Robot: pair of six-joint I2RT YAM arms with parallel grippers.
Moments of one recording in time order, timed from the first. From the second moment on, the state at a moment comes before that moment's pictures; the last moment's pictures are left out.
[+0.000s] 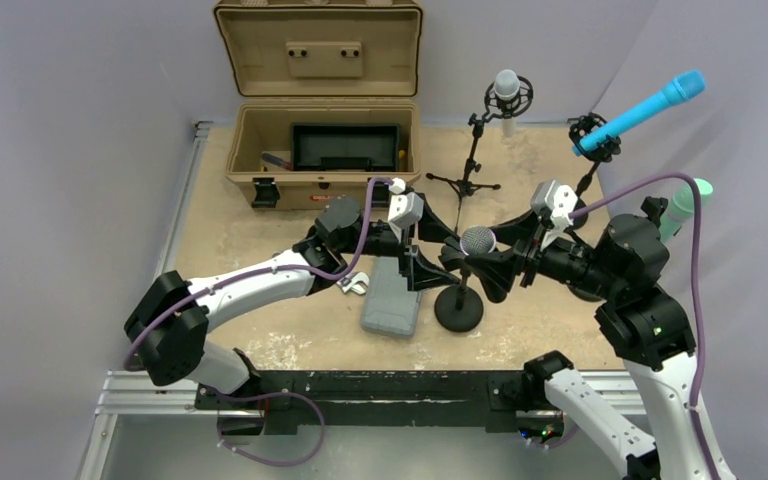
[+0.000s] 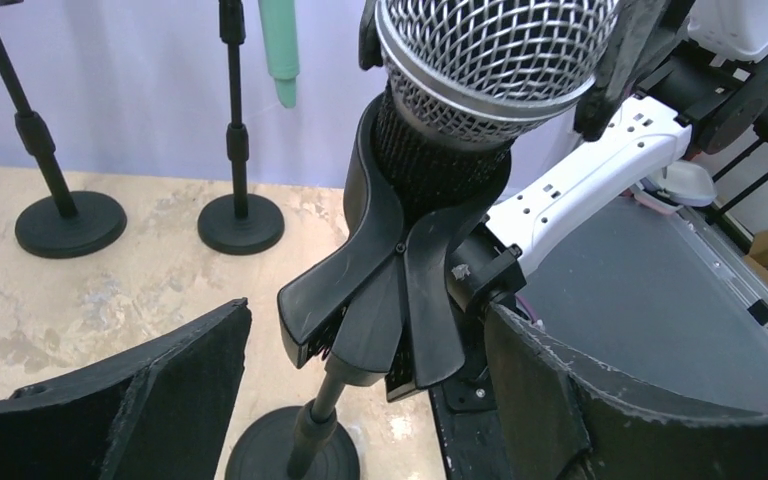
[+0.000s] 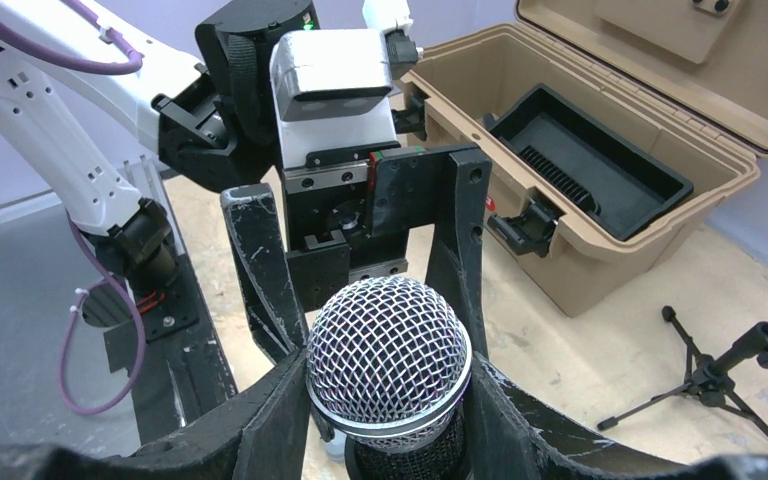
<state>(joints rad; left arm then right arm) -0.87 1.46 0.96 0.64 0.80 -0.27 0.37 0.69 1.20 -0.66 -0.65 -0.06</state>
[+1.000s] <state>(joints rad) -0.90 1.46 1.00 0.52 0.73 -0.18 0.37 0.70 1.22 -0.60 -0.67 -0.05</state>
